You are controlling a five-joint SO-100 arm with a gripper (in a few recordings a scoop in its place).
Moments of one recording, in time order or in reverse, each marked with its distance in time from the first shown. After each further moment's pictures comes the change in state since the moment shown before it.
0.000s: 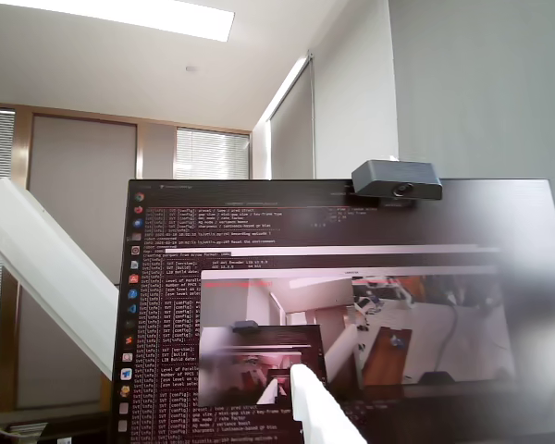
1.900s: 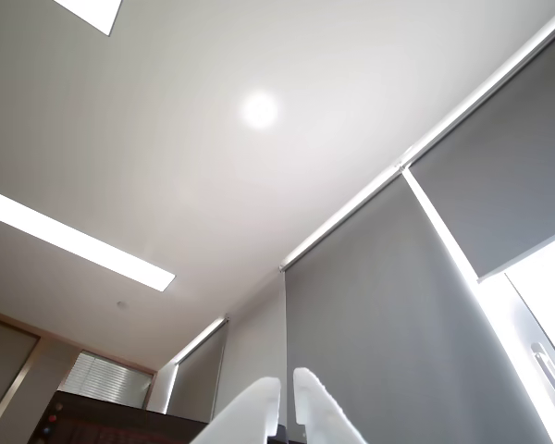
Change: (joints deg) arm 1.3 79.4 81.7 -43.7 -17.9
